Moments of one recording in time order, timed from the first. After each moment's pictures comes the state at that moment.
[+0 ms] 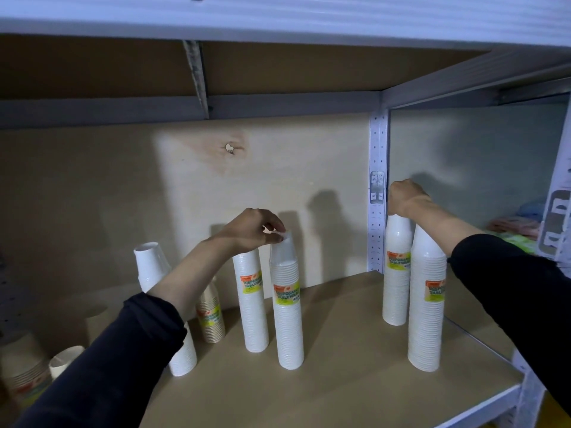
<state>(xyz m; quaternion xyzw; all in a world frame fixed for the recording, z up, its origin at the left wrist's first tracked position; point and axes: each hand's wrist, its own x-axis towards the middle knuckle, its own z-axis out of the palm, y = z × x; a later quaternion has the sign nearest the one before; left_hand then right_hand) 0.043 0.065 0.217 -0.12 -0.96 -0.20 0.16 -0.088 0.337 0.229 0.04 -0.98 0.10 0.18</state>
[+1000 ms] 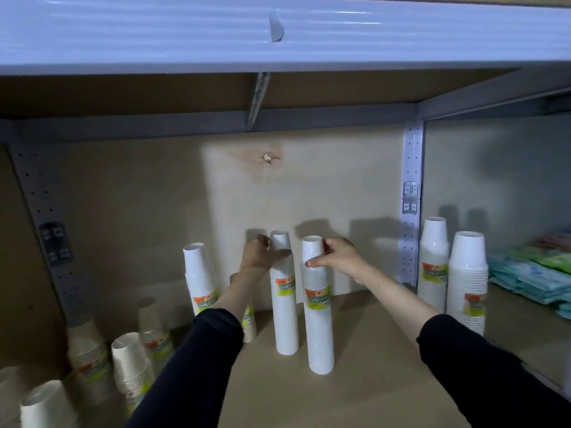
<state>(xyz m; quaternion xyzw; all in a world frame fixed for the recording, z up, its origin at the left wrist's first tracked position) 0.044 0.033 0.173 0.18 -0.89 -0.36 0.22 -0.018 0.191 0.157 0.24 -0.84 0.49 -0.01</state>
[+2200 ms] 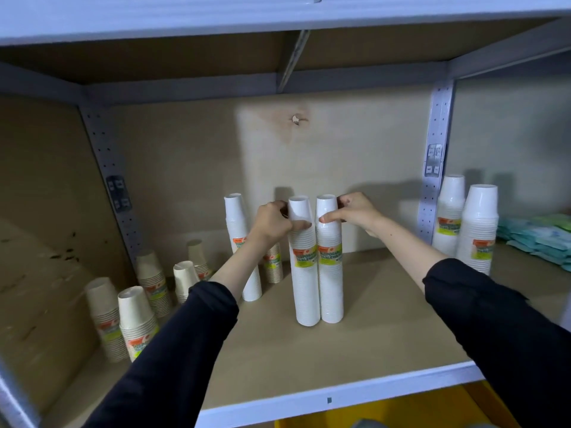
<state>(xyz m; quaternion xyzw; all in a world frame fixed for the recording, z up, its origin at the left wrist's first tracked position) 0.142 0.040 0.165 0.09 -0.89 -0.35 0.26 0.038 0.190 0.164 0.25 -0.82 0.52 -0.01</state>
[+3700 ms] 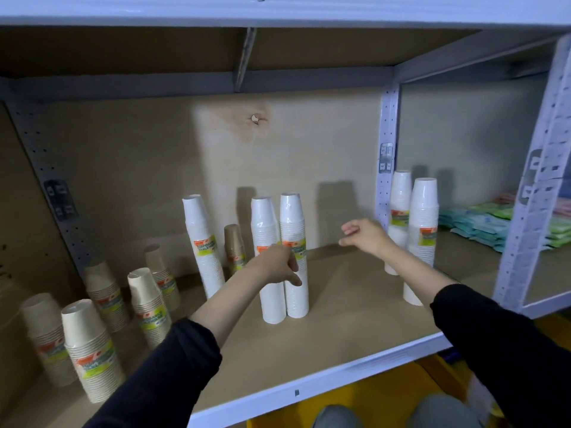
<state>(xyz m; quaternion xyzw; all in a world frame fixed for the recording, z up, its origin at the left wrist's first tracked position) 0.144 0.093 0.117 0.01 -0.99 -0.17 0.00 0.045 0.275 0.114 0.15 -0.89 0.44 0.03</state>
